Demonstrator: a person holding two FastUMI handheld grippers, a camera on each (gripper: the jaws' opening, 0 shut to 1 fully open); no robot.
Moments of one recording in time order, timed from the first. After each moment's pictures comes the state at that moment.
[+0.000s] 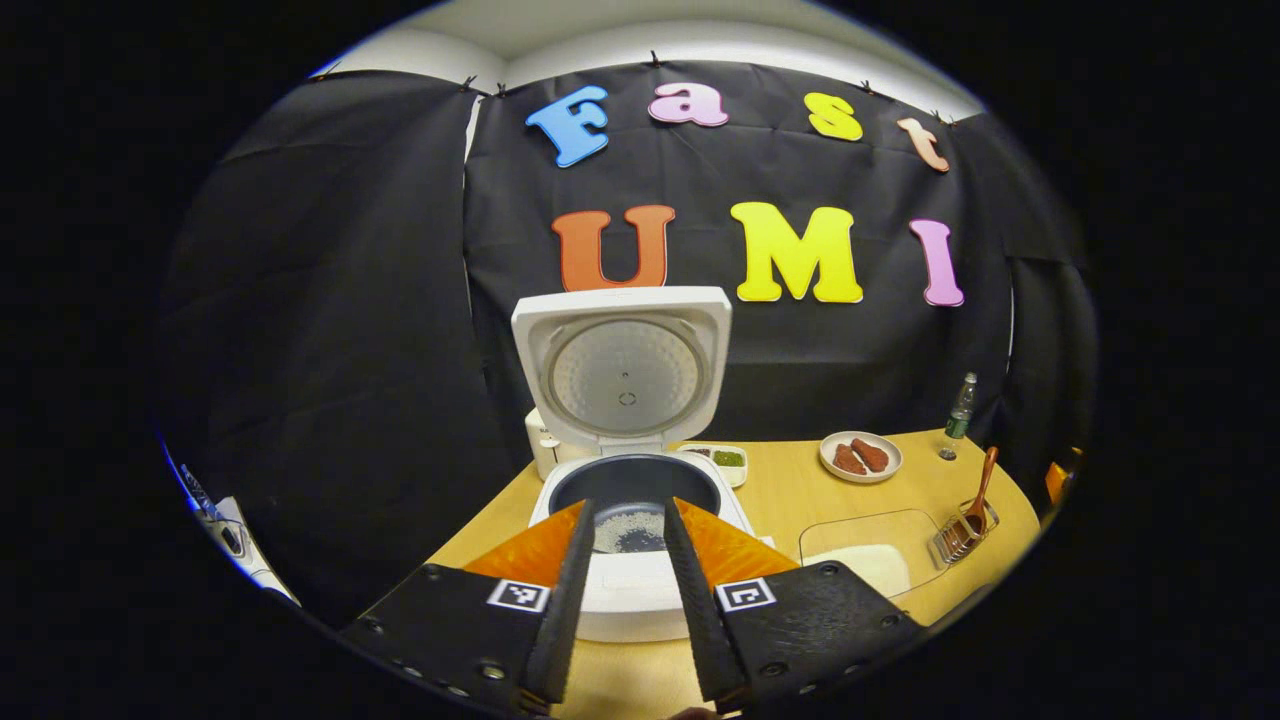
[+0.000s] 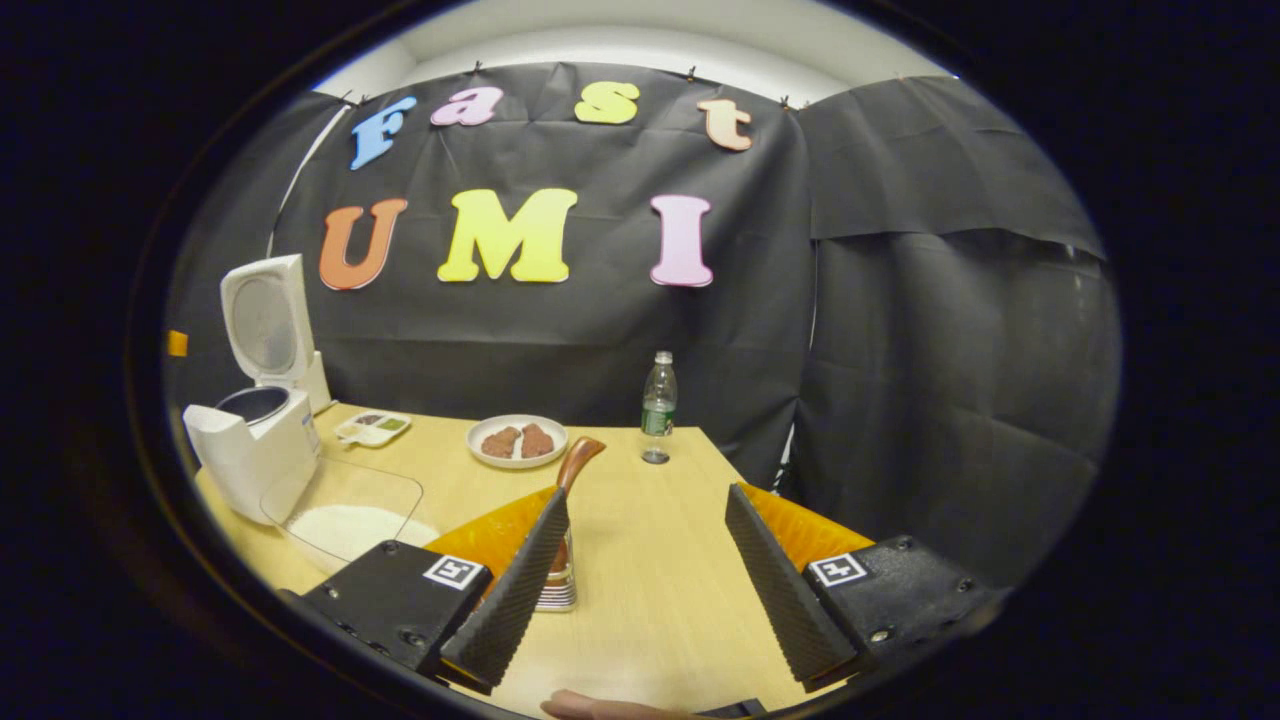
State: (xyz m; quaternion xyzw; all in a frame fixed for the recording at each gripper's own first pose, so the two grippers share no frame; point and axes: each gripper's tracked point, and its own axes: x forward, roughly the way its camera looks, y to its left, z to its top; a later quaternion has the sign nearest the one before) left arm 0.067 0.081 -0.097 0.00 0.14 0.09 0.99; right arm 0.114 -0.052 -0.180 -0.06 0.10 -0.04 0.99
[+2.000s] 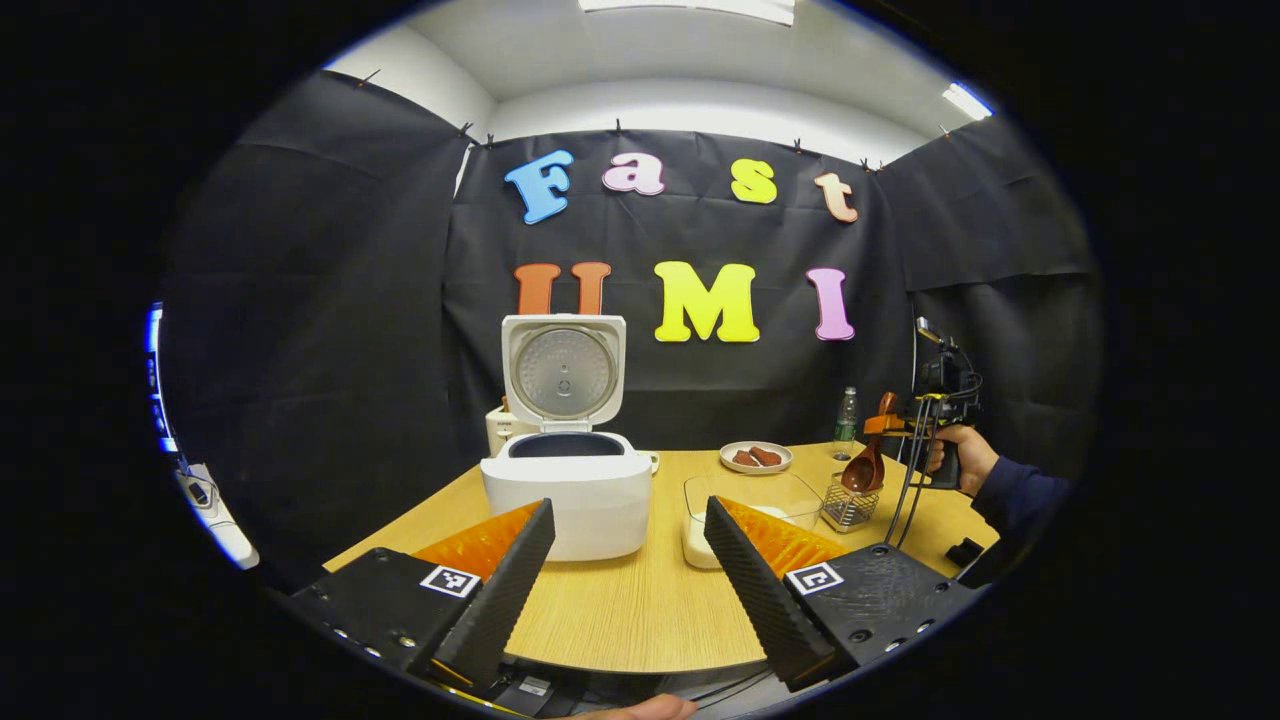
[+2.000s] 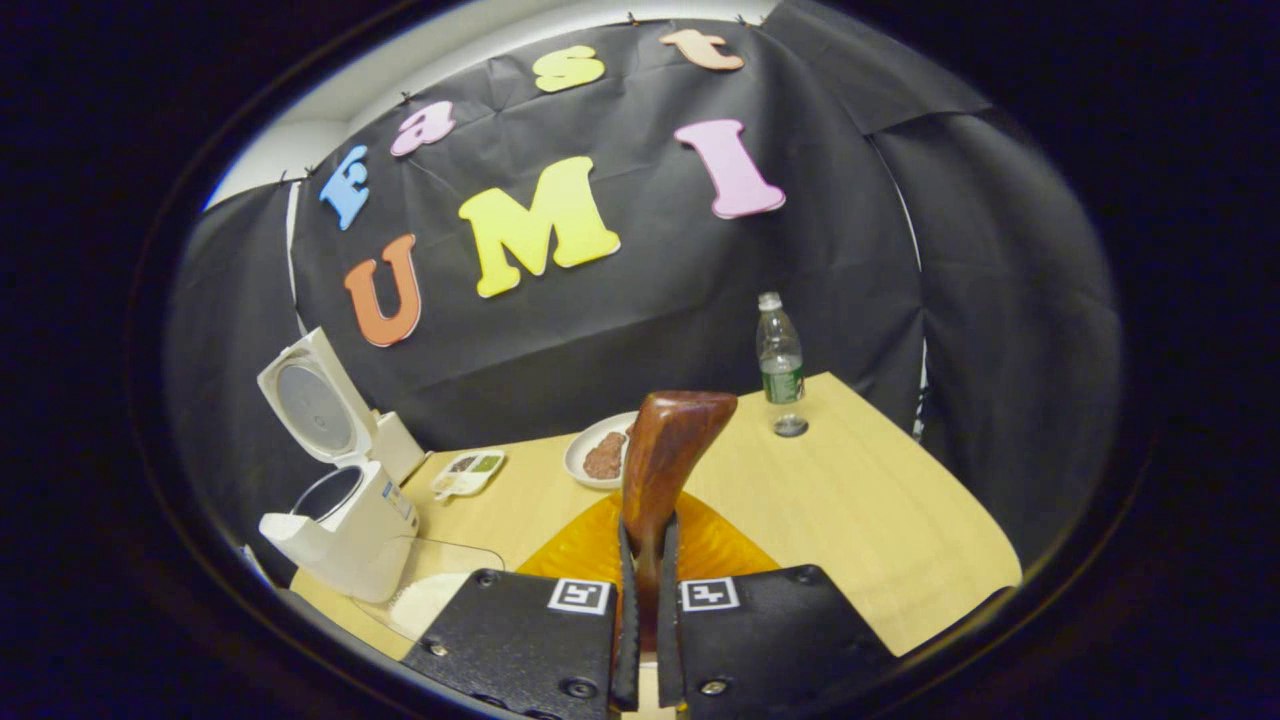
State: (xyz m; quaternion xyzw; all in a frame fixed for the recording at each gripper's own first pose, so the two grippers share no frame) left arm -0.107 0.011 -0.114 -0.03 0.04 0.01 1.00; right arm 0.218 0.018 -0.174 0.09 0.14 0.10 0.98
